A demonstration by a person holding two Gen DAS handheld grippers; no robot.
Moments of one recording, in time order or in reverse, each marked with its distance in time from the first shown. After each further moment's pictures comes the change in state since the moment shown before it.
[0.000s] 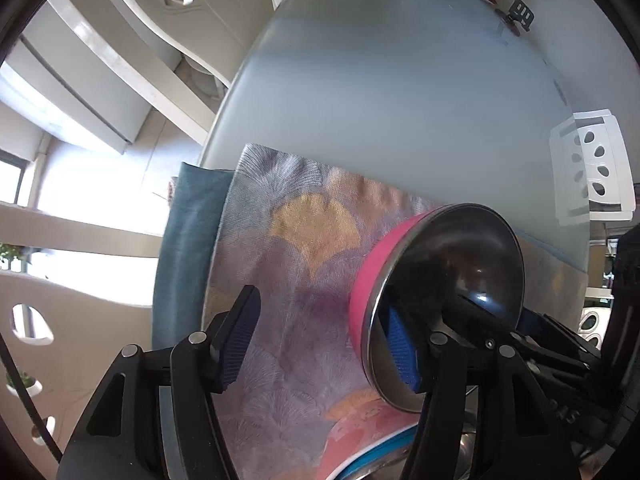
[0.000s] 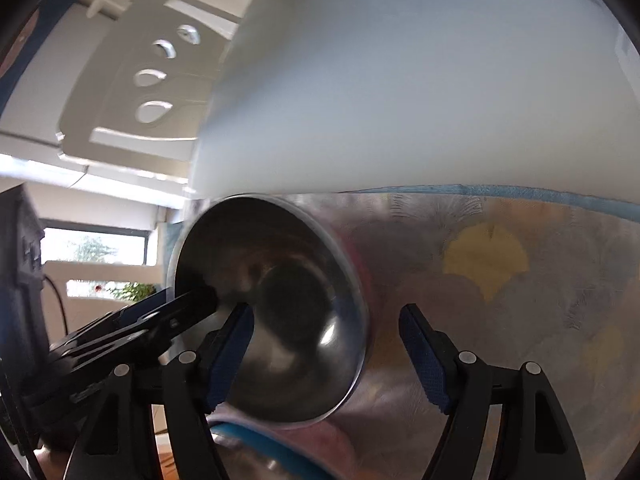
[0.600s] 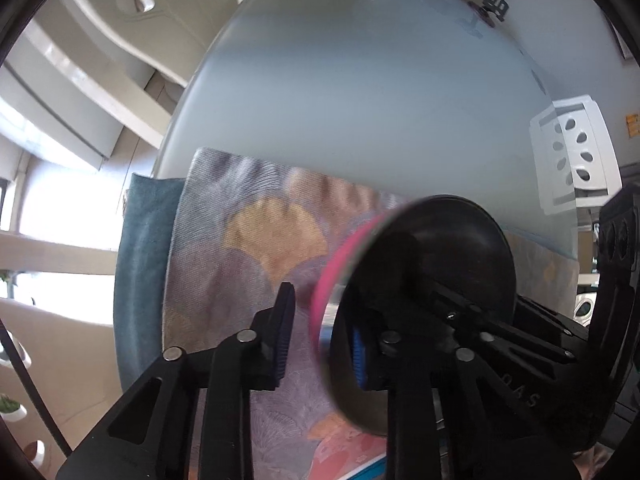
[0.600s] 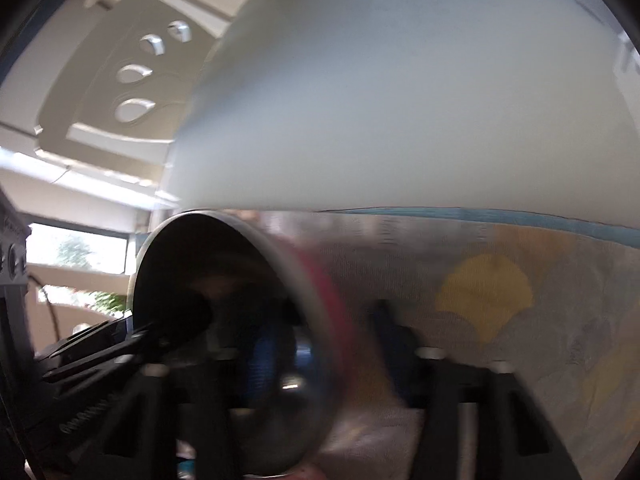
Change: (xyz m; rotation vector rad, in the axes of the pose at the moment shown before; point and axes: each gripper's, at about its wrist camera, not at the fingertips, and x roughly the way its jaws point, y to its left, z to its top) left arm 0.010 -0.023 -0.012 0.077 -0.031 -0.051; right arm 0.016 -0.001 0.004 -0.059 -0.037 -0.030
